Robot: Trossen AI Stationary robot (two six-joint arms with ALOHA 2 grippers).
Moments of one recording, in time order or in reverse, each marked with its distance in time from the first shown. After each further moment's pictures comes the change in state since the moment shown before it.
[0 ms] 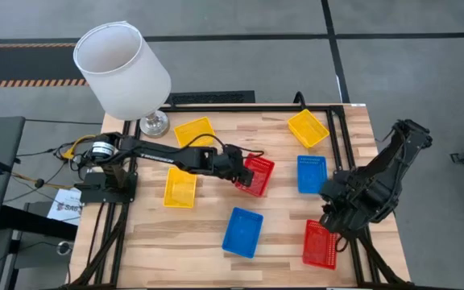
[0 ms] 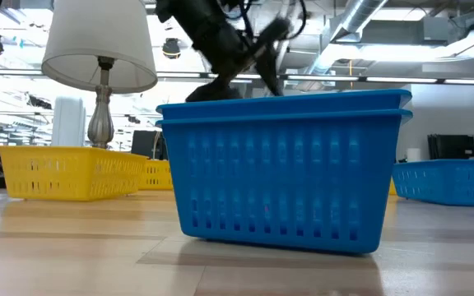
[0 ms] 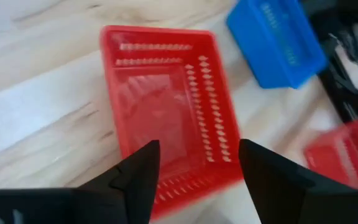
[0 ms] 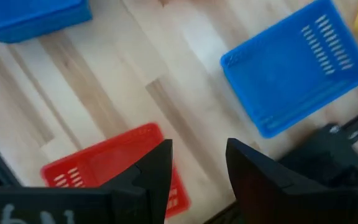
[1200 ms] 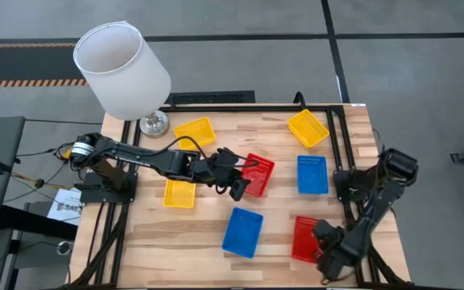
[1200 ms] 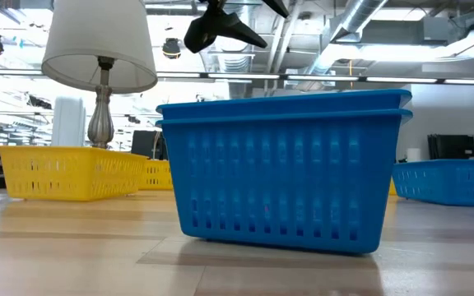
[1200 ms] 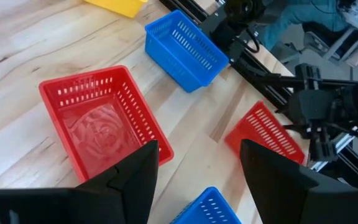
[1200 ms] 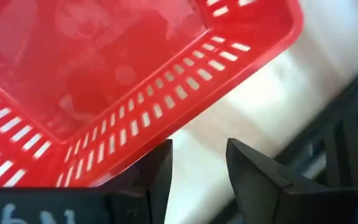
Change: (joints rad) left arm -0.125 -0.166 0.039 -0.018 -0.080 0.191; right arm 0.104 0.441 -0.160 0.383 -0.381 0.335
